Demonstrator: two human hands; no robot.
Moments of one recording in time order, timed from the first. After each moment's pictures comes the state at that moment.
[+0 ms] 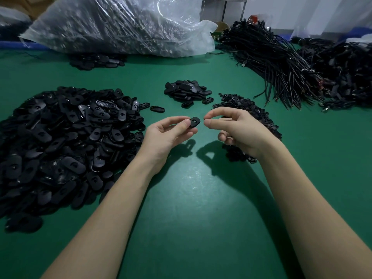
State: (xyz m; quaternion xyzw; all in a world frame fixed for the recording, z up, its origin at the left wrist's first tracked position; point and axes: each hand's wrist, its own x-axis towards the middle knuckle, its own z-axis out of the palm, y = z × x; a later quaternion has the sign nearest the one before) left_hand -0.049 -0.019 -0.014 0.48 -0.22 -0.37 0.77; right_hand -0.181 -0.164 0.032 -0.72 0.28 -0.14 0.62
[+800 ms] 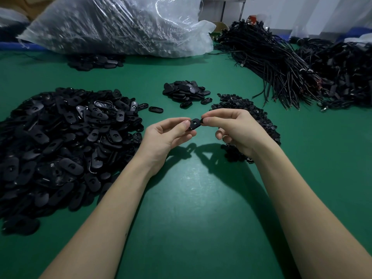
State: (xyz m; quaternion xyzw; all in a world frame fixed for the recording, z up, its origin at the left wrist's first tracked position) left_hand -0.048 -0.017 -0.013 0.49 -0.24 -0.37 0.75; right_hand -0.176 -0.165 0.026 -0.70 0.30 -0.19 0.62
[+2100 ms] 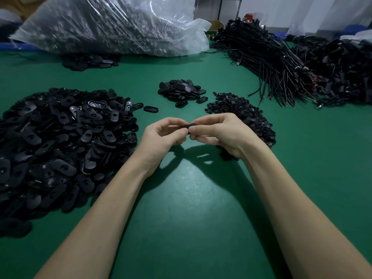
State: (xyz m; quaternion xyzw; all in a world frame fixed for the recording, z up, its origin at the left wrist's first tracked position) left_hand -0.046 -0.017 -0.021 0.58 -0.33 -0.32 0.67; right_hand -0.173 -0.154 0.027 -0.64 0.28 -0.13 0.71
